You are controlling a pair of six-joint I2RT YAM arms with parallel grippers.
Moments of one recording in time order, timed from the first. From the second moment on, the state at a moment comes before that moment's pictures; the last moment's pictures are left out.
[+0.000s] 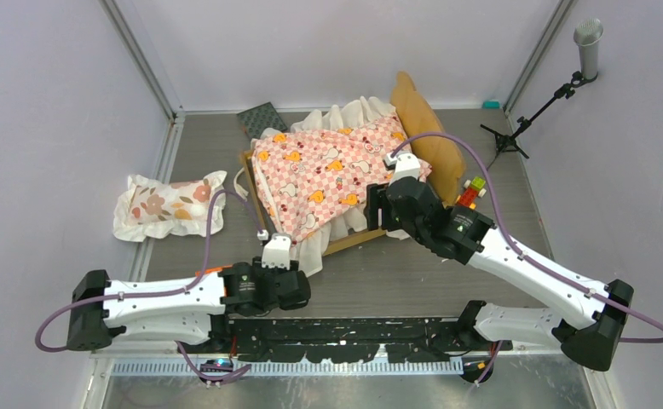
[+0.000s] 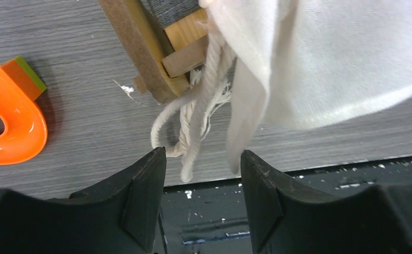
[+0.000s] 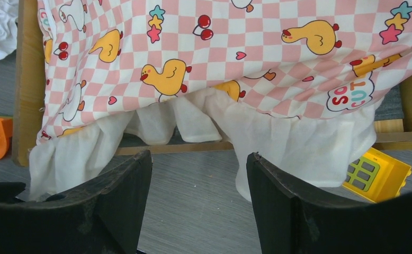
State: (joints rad) left arm -1.35 0.97 0.69 -0.97 -0.60 -1.14; right arm 0.91 1.10 1.08 -0.60 0.41 0.48
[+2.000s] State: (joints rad) left arm -0.94 1.12 1.25 -1.11 -0.38 -0.36; right arm 1.01 0.87 0.68 -0.19 0.24 0.66
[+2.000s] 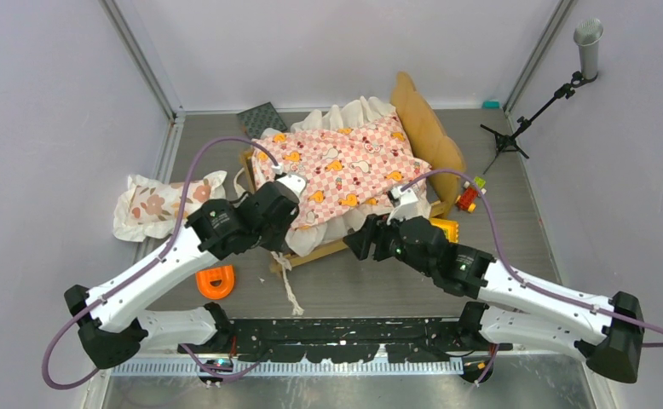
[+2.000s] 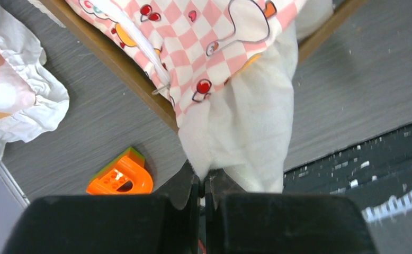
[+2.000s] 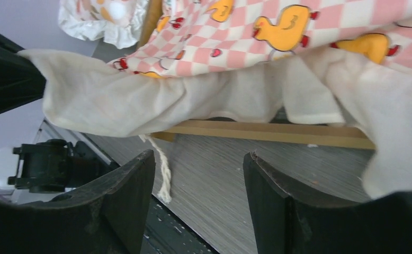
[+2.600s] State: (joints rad) left arm -0.86 1.20 1.36 -1.33 -0.19 -0.28; right arm 1.30 1.25 0.68 0.27 0.33 0.67
